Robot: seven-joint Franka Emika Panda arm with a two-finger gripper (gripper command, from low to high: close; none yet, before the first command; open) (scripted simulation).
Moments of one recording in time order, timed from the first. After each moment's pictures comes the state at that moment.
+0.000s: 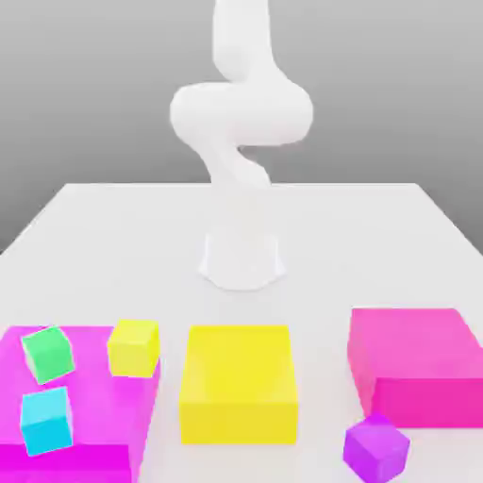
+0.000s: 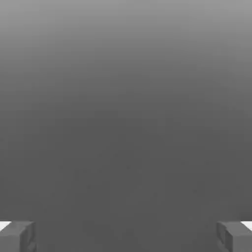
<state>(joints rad) 0.01 -0.71 0.01 -2.31 0.06 2.33 0.87</state>
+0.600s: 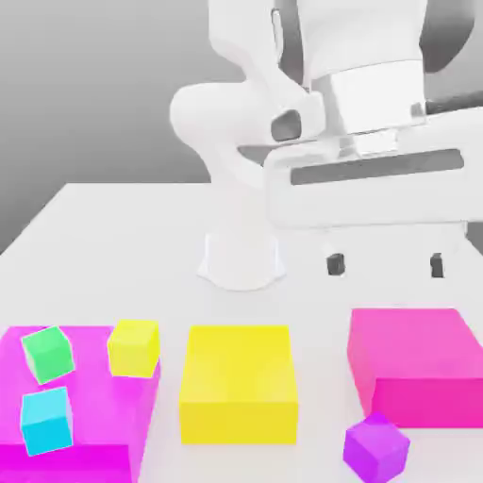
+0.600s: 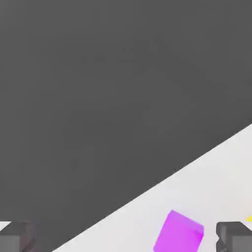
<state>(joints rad) 0.06 -0.05 0.20 -2.37 0.16 2.56 1.60</state>
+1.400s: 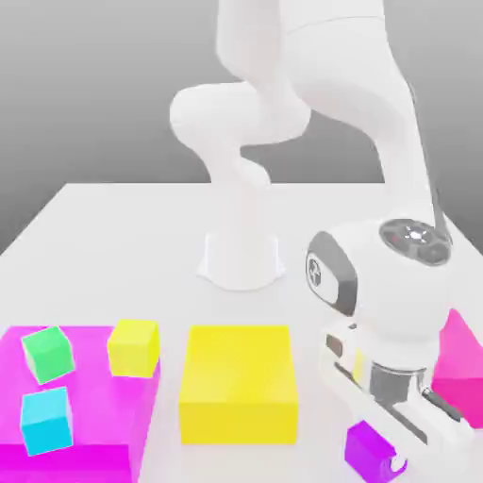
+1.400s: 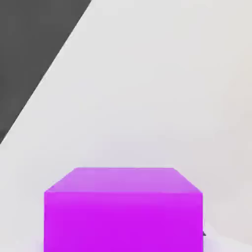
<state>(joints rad) 0.24 0.35 0.09 -2.40 -0.08 2.75 2.19</state>
